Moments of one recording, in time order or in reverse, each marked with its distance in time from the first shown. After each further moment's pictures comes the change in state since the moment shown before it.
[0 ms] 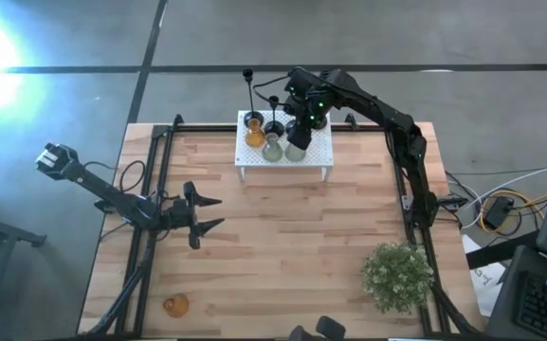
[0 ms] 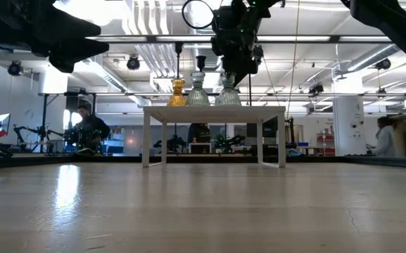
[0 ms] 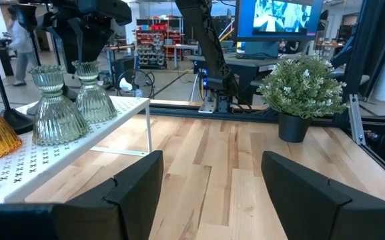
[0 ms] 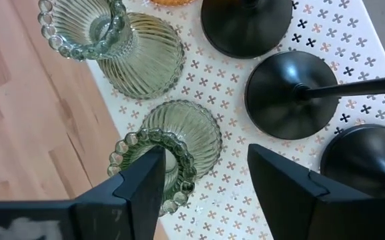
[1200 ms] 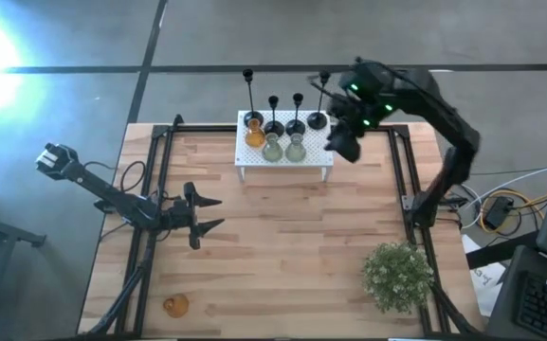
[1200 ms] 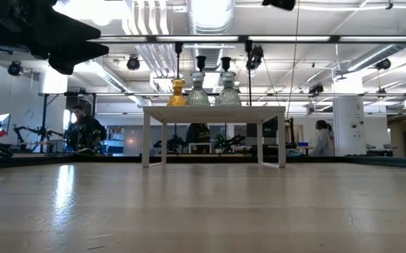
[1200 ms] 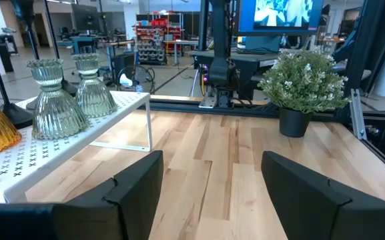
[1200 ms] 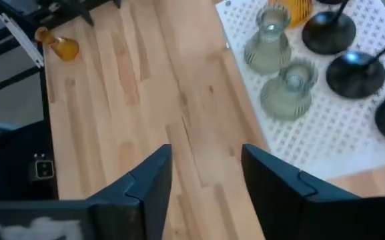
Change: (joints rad) left arm 0.000 0.000 0.000 -0.023 -0.001 -0.012; right arm 0.132 -0.390 -0.002 -0.139 -0.164 0.097
